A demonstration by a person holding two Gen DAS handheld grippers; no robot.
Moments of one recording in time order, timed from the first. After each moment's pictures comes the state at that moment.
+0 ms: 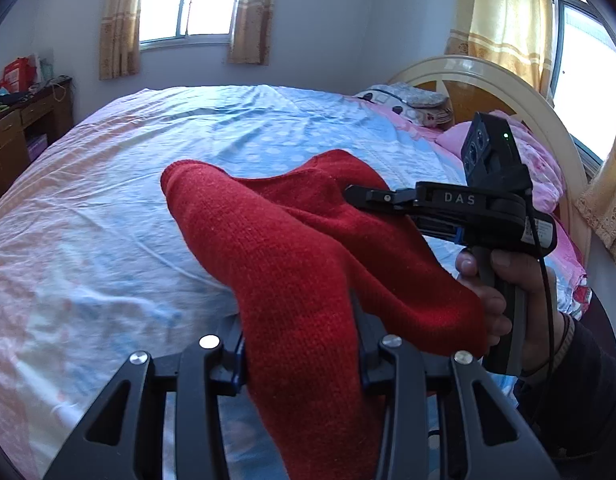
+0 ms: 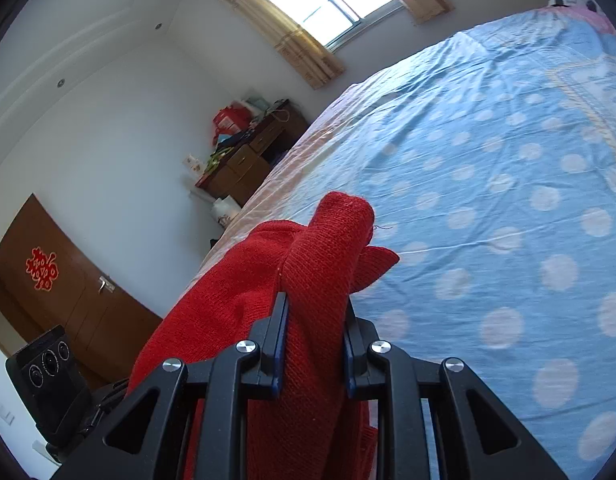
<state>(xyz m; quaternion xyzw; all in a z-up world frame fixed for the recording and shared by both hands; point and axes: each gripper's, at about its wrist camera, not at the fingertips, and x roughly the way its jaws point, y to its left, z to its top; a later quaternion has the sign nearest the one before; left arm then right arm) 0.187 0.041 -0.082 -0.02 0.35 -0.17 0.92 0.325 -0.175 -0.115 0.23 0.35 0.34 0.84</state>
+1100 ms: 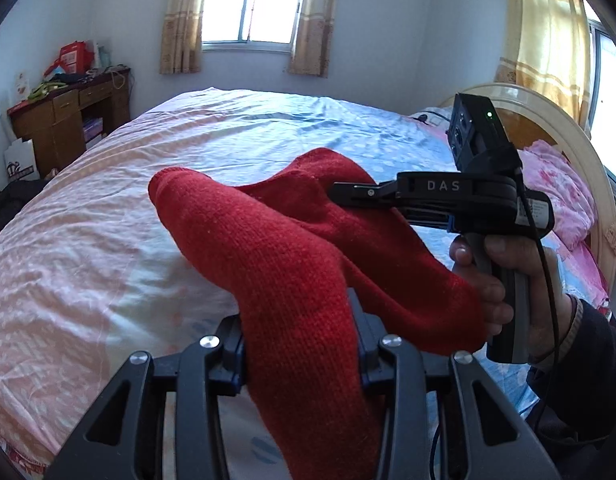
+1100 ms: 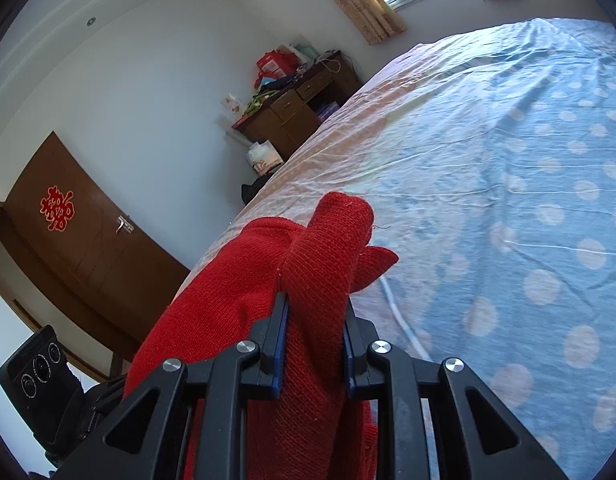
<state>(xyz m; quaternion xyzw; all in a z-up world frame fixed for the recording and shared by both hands) 0.152 0.131 -0.087 -0.05 0.33 -0.09 0.94 0.333 -0.020 -0.108 0.16 0.39 0.42 0.80</state>
